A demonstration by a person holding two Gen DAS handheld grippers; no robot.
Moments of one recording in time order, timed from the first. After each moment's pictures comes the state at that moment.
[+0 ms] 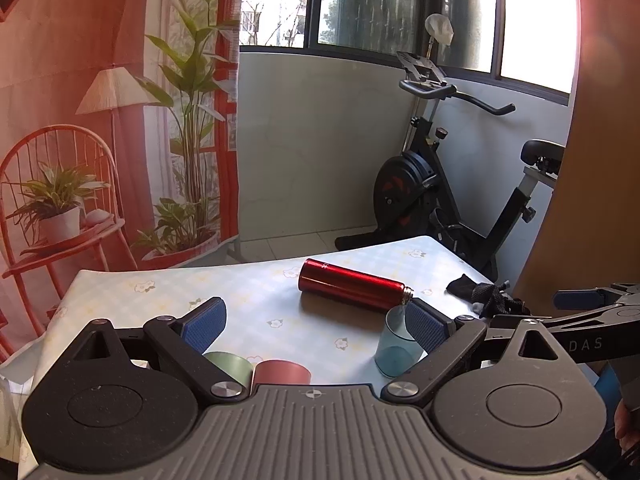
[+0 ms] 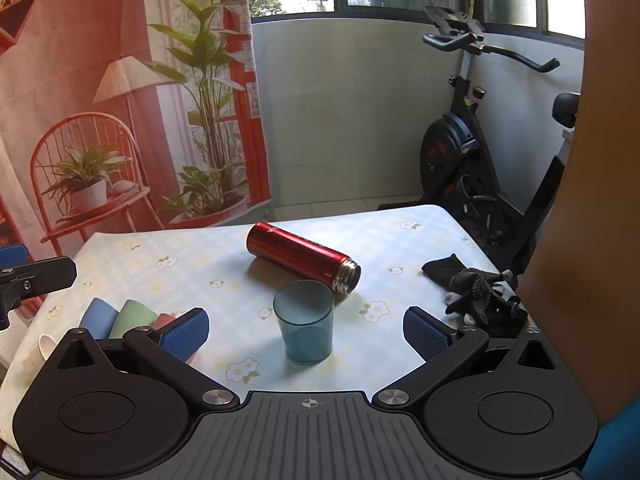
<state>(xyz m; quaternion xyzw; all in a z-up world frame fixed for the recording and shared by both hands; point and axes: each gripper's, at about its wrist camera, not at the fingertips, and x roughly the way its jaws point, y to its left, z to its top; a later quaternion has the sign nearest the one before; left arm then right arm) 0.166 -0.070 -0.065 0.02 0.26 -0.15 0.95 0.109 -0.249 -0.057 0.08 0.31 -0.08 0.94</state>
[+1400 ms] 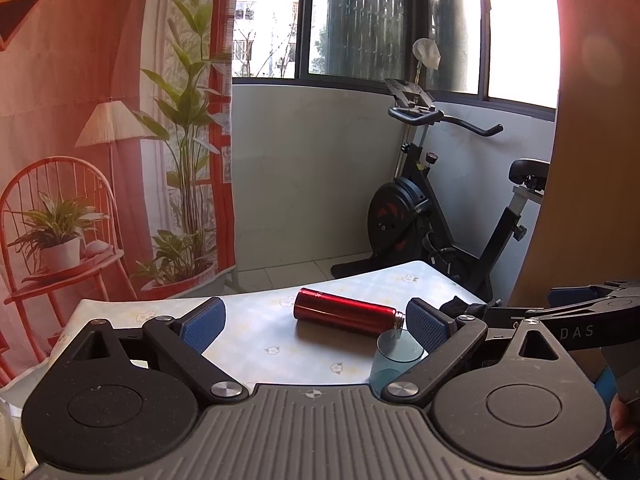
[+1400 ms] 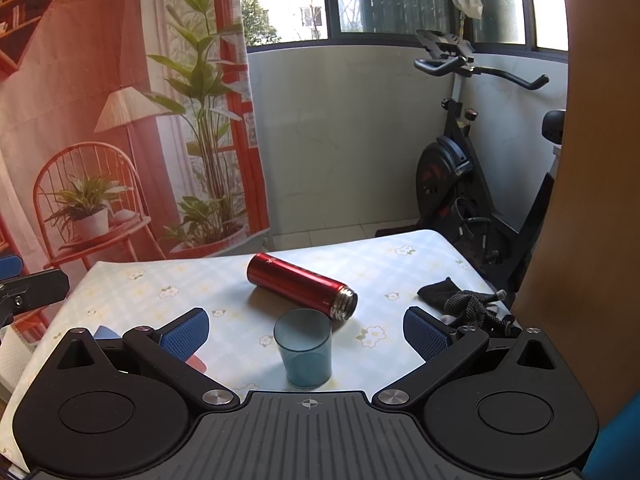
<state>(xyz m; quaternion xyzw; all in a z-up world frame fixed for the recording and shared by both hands) 0.148 -0.070 -0.052 0.03 0.21 -0.16 0.96 0.094 -0.253 -0.042 0.09 0.27 -0.08 0.96</state>
